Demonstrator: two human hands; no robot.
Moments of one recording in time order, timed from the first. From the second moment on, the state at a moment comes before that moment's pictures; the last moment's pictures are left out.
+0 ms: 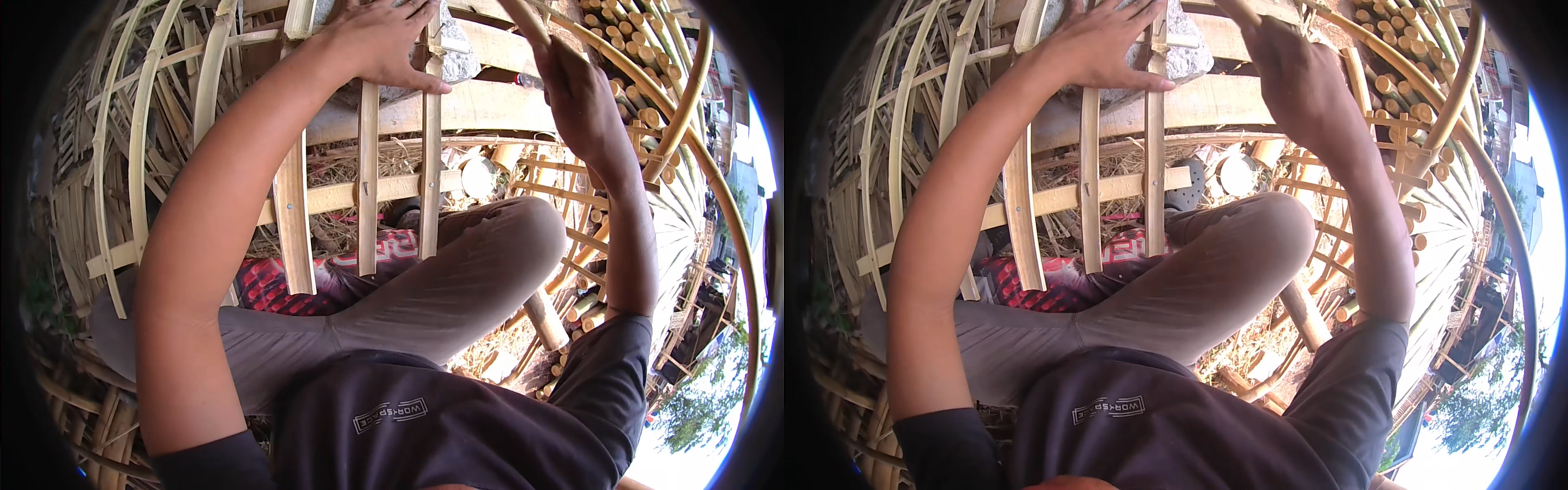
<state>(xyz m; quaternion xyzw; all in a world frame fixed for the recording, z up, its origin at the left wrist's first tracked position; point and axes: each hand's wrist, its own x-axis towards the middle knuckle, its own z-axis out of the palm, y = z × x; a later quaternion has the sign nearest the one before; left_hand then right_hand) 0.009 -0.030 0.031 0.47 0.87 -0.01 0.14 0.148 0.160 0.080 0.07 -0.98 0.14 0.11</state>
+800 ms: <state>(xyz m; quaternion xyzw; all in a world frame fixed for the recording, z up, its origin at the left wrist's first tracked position) 0.002 -0.039 0.001 0.48 0.87 0.04 0.07 0.161 0.150 0.082 -0.12 -0.93 0.31 0.16</state>
